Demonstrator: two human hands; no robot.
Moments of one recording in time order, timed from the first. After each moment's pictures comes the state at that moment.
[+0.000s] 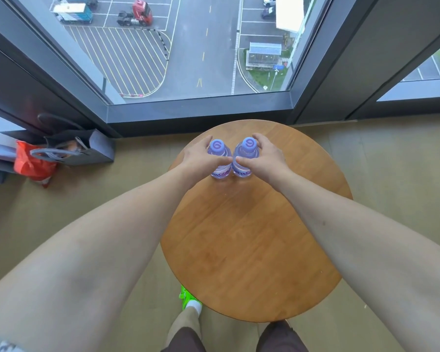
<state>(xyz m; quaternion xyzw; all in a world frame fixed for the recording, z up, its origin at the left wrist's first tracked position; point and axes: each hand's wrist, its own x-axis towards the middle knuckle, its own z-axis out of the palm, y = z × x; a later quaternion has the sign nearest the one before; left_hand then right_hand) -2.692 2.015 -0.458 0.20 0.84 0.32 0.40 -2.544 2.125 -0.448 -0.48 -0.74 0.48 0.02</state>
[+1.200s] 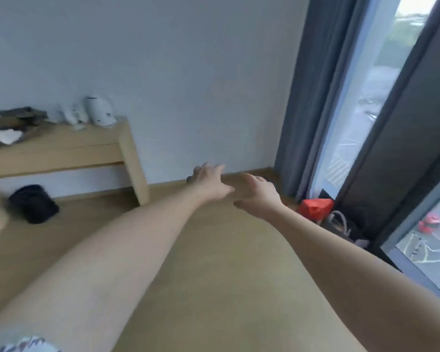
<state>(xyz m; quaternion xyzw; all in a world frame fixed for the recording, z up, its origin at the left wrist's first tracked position) -2.496 1.248 -0.133 -0.22 0.95 0.20 -0.02 -2.542 1.405 -0.150 0.27 -0.93 0.24 -0.09</state>
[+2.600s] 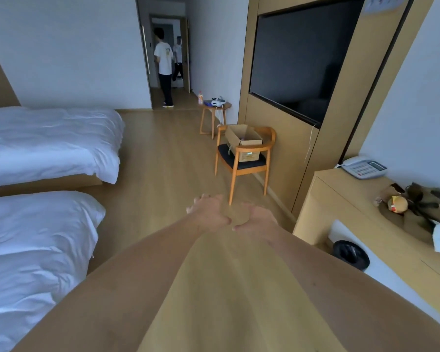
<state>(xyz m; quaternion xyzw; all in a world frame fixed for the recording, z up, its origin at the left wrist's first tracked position) -1.794 0.379 -0.148 -0.81 0.55 0.16 -0.11 -1.947 0.325 -0.155 0.81 -0.50 0.07 -0.28</state>
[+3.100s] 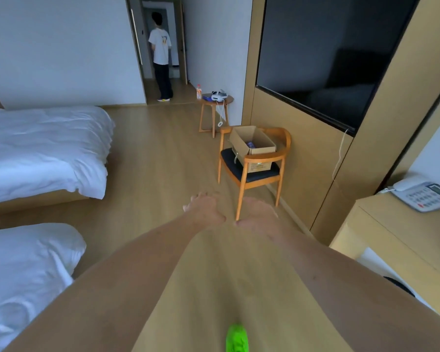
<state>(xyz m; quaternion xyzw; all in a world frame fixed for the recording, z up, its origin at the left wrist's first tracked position) -1.591 0.084 -0.168 -0.82 0.55 0.15 -0.07 -1.751 0.028 -0.165 0.81 -0.50 0.06 -0.30</state>
